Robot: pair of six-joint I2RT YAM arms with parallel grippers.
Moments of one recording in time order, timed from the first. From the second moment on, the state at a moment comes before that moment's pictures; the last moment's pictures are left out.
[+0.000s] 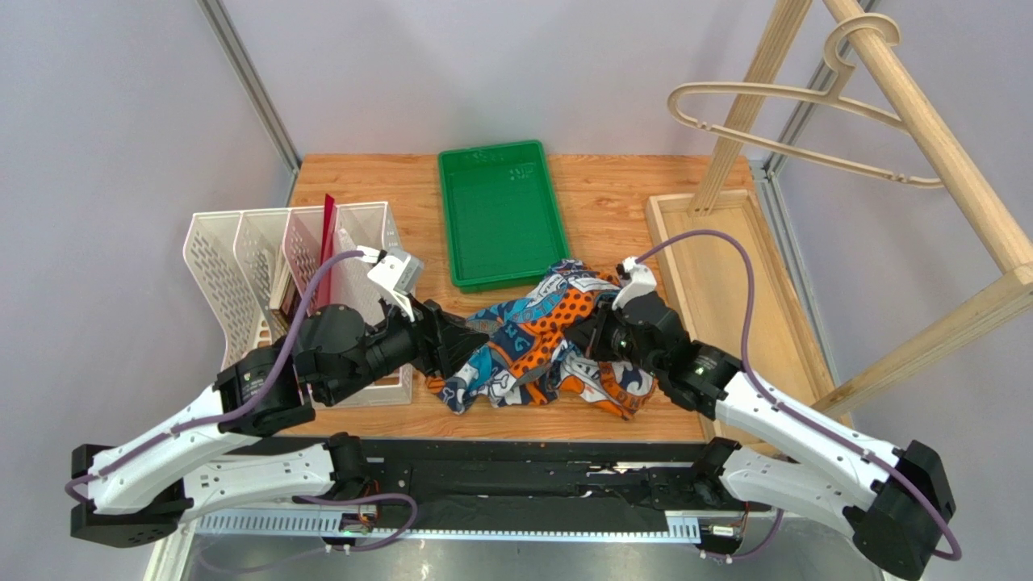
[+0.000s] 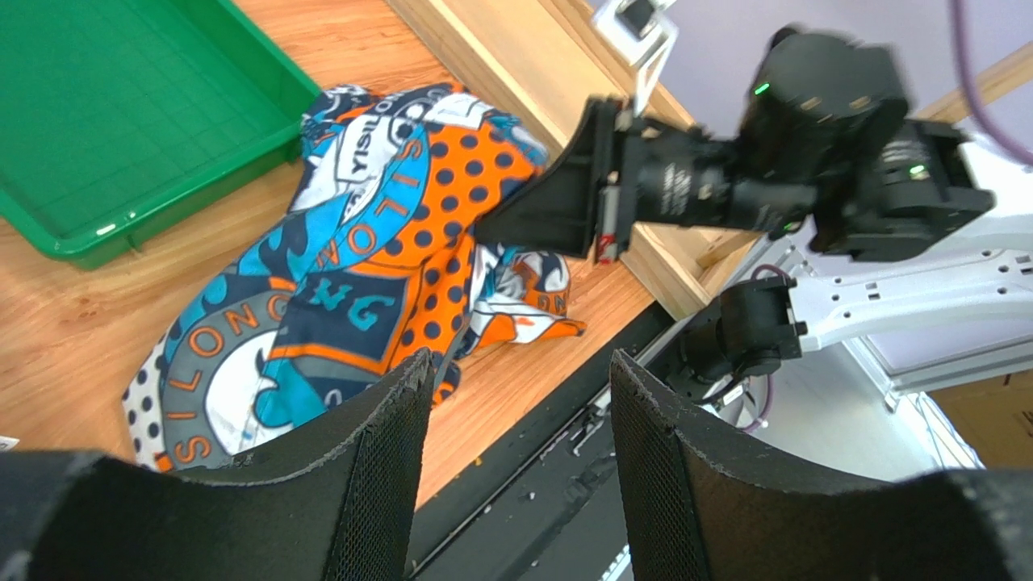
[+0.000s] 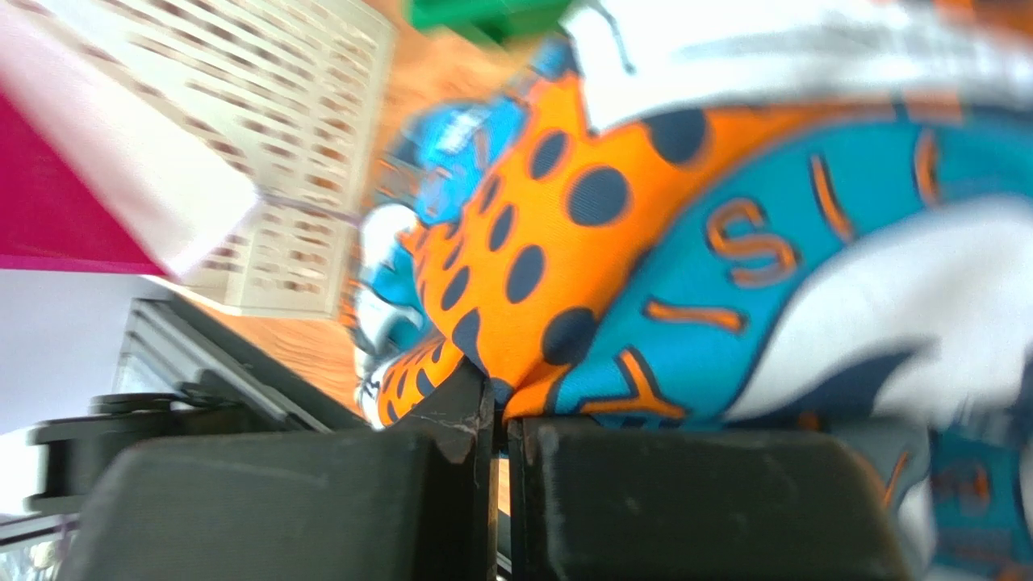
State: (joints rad) left arm -1.16 0.73 1.08 -0.59 -0.29 -0.52; right arm 0.81 0.94 0.63 -0.18 0.11 0.75
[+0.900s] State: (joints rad) left arm -1.16 0.59 1.08 -0.64 -0.34 -0.52; right arm 0.79 1.57 1.68 -0.26 0.49 0.56
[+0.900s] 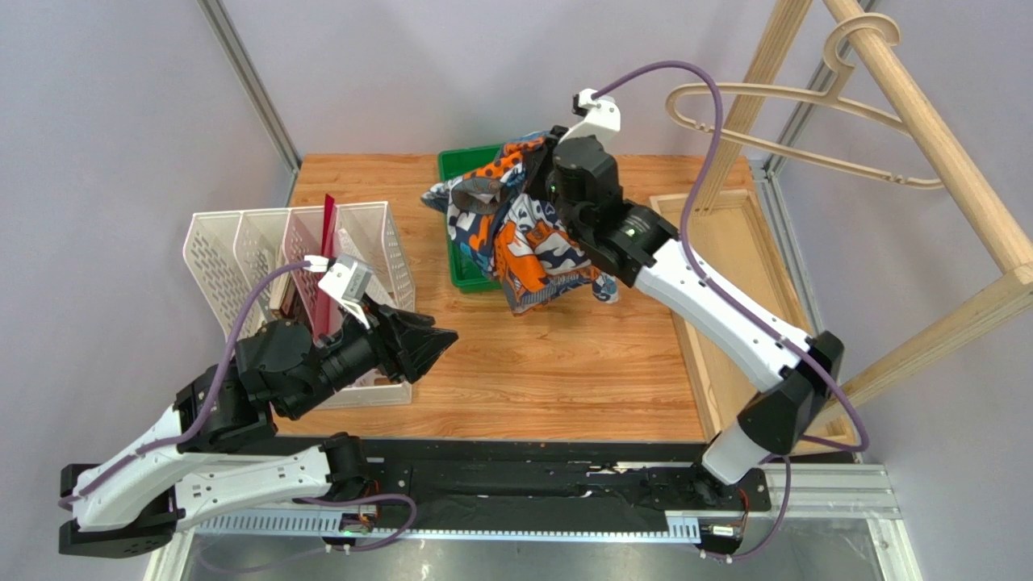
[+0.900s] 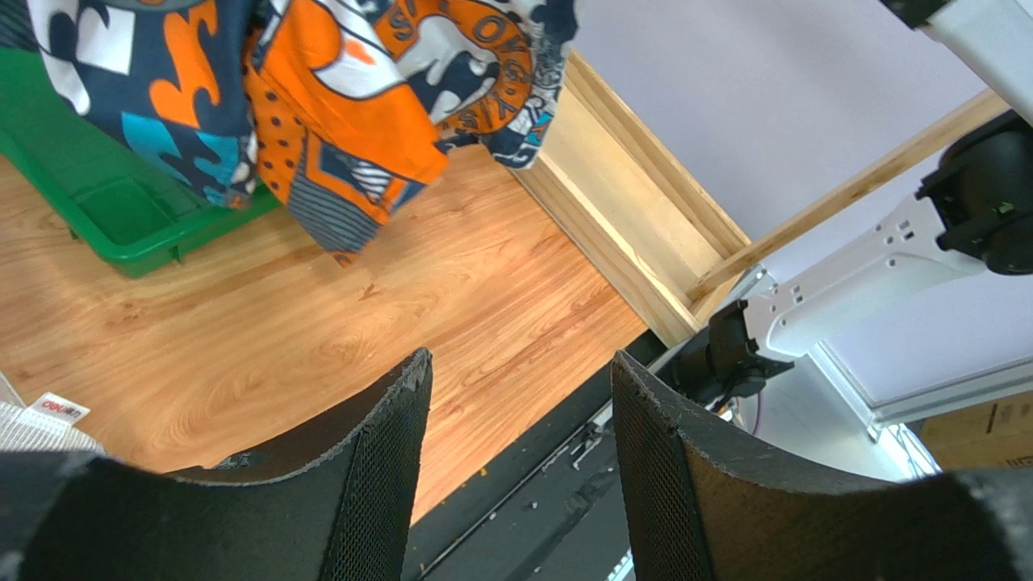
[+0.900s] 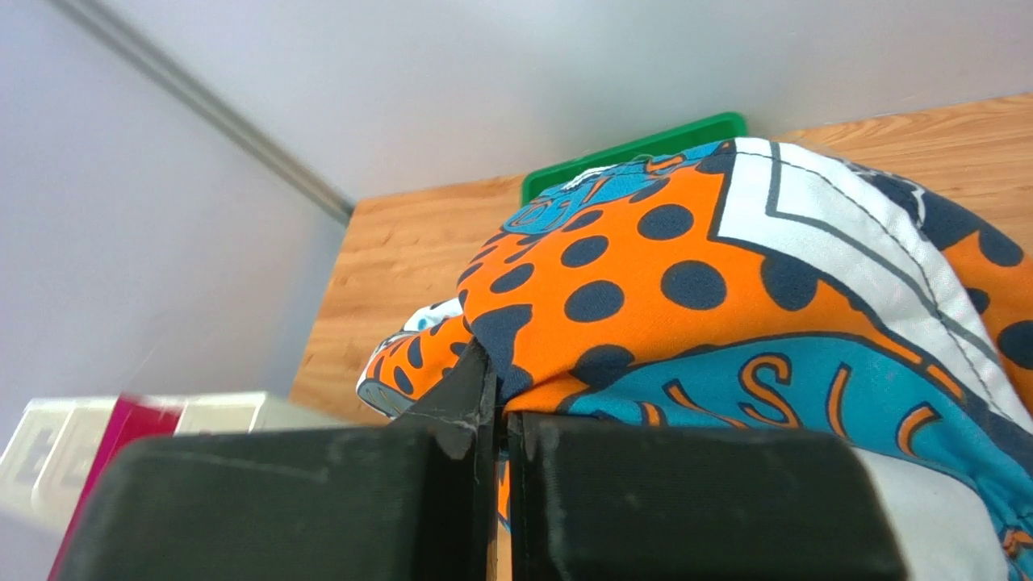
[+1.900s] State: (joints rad) left arm -1.16 0.52 1.09 -0.72 -0.36 -0.52; right arm 0.77 2.41 2.34 -0.21 0.77 0.49
